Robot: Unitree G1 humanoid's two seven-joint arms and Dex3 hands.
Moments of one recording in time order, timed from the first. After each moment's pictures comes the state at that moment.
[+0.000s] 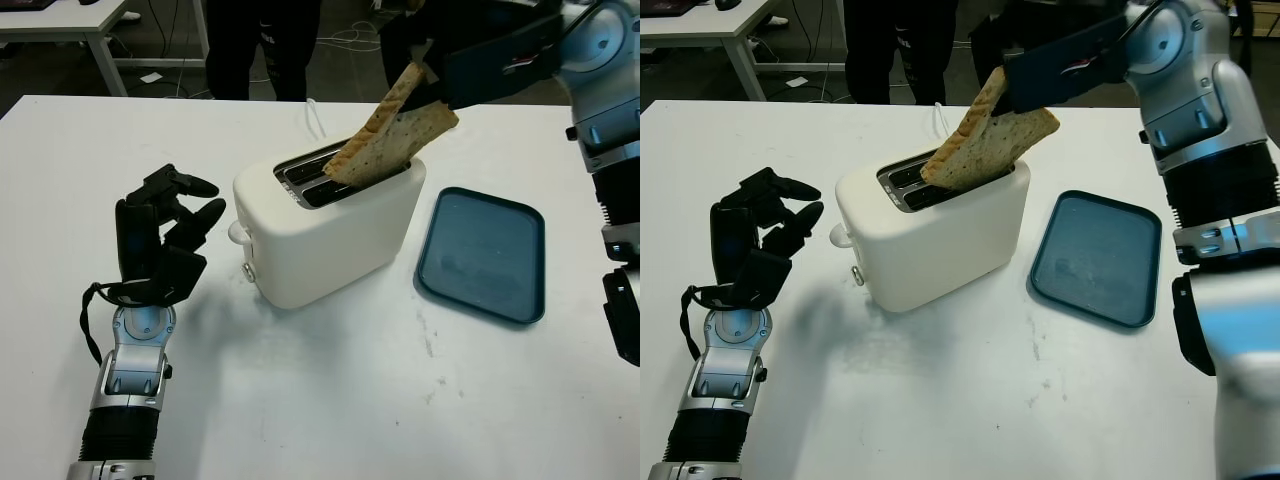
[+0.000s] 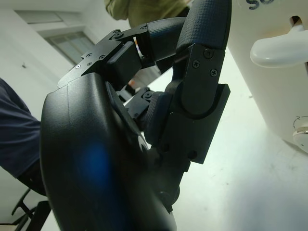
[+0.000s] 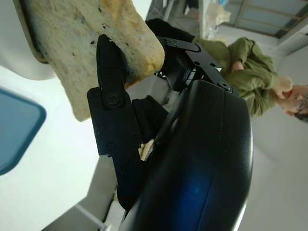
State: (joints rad) left arm -0.21 0.18 0.11 0.13 0.26 -0.31 0.25; right arm -1.19 -0.62 0.33 0.46 -0.49 -0.08 0.78
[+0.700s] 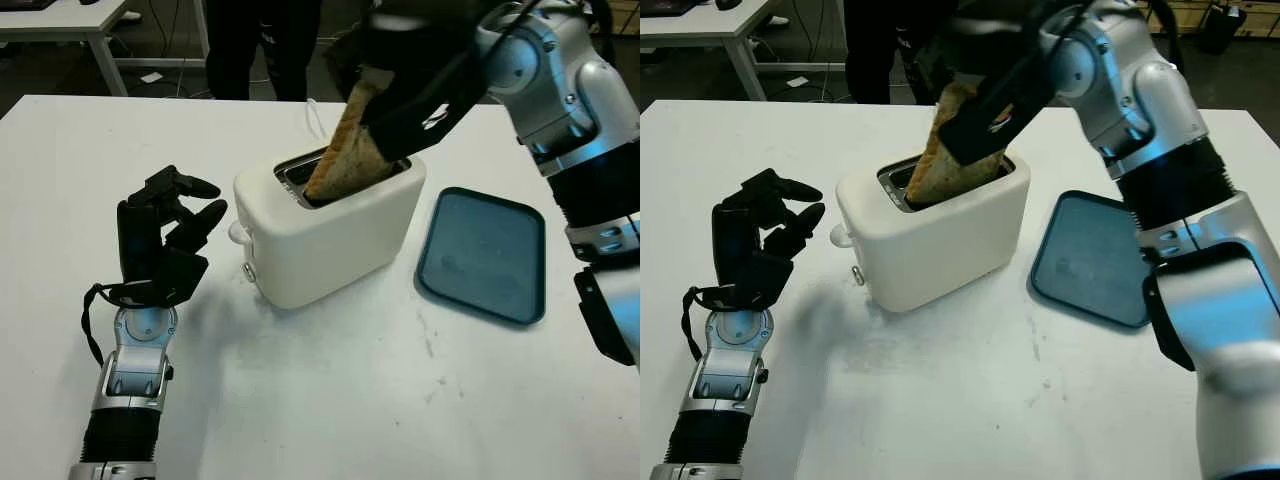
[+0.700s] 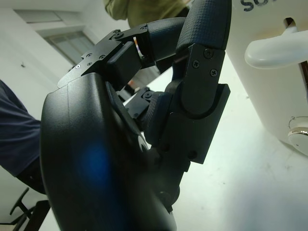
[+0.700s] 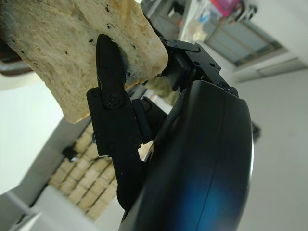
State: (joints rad) left arm -0.20 0.17 0.10 0.12 0.26 -0.31 0.25; right arm -1.25 -0.54 0.45 0.39 -0.66 -0.21 0.71
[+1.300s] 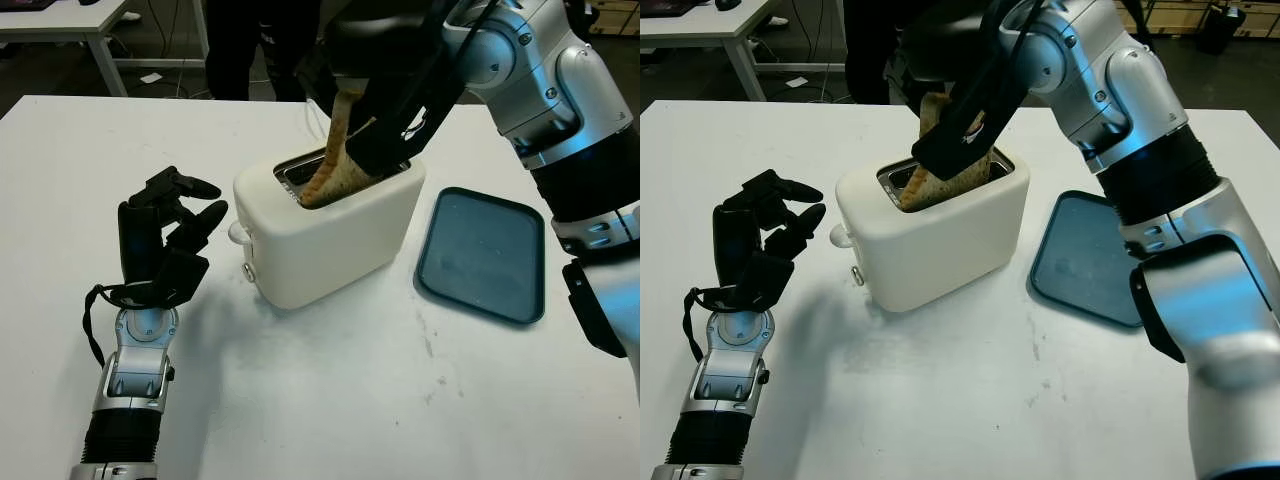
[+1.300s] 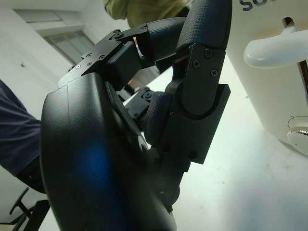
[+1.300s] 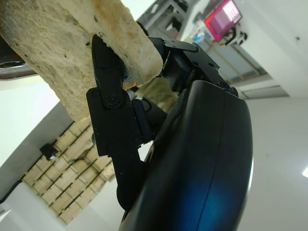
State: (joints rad) left arm -0.20 0.17 0.10 0.12 0.26 -0.31 0.25; right arm -1.27 -0.51 0.47 0.36 -0.68 -0.22 0.79
